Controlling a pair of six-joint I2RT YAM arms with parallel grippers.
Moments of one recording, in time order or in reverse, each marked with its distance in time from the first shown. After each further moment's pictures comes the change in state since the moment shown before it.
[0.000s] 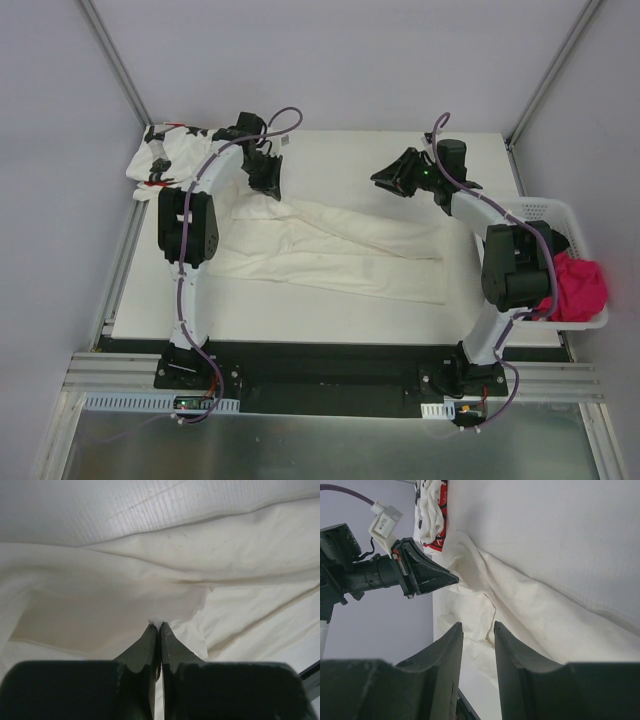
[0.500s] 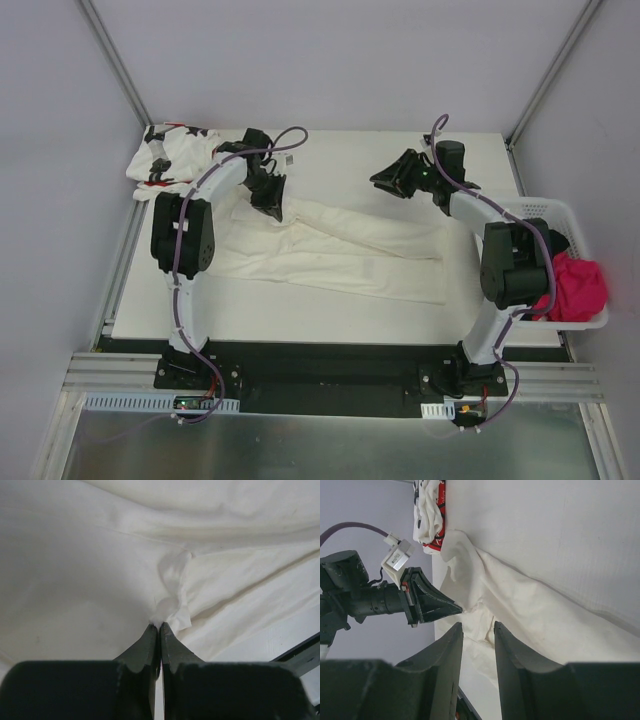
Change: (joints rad) left arm -0.046 -0.124 -0.231 -0.001 -0.015 -0.039; right arm 0.000 0.019 -0.003 0.015 -0.007 0.016
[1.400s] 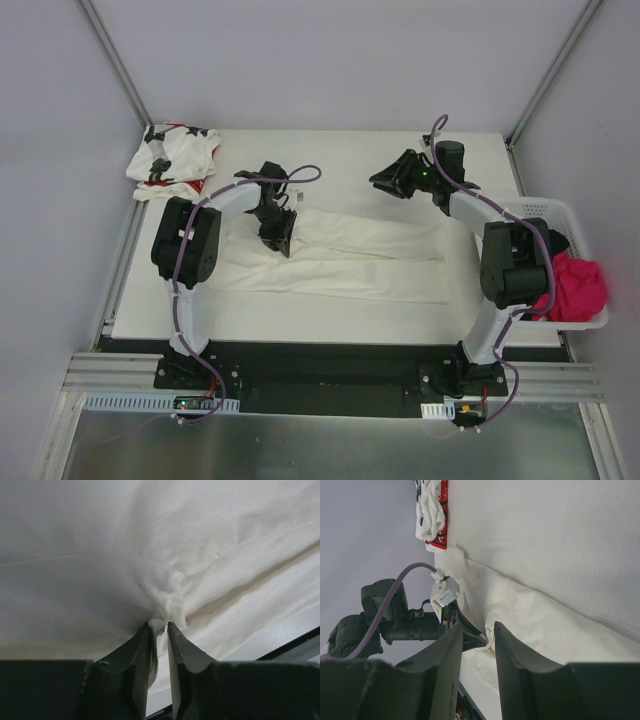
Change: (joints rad) left arm -0.111 -0.090 -0.330 0.092 -0.036 -0.054; right arm 0.002 0.007 0.000 0.003 -0.014 0.011
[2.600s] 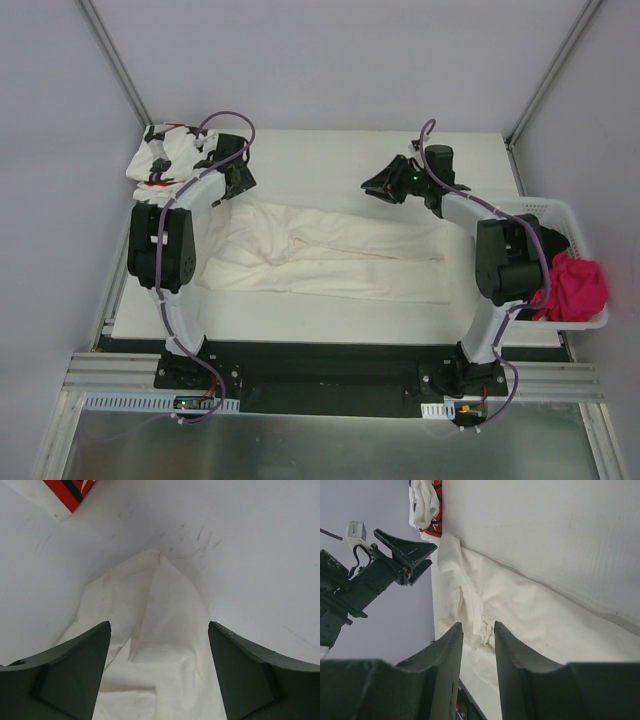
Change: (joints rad) left arm 0.199 -0.127 -0.020 0.381 -0.751 -0.557; right arm 0.043 0.032 -0.007 0.010 0.000 -0.004
